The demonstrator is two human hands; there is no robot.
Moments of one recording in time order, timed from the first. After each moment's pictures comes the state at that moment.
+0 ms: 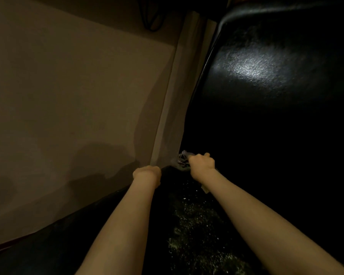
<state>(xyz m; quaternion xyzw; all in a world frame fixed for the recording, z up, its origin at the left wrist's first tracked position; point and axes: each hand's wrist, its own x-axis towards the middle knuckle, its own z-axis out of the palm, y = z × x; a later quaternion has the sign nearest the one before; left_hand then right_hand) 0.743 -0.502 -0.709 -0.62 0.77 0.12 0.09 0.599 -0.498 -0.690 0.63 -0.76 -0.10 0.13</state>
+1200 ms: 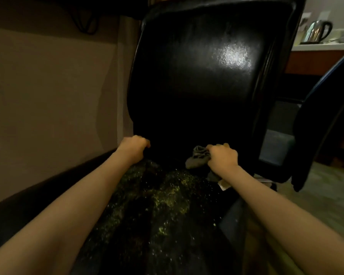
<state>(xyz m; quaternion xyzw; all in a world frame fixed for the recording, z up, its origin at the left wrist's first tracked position) 0.666 -0.368 -0.646 -0.48 0.87 -0.04 -0.05 0.418 -0.263 -0.654 0.62 -0.78 0.05 0.13</state>
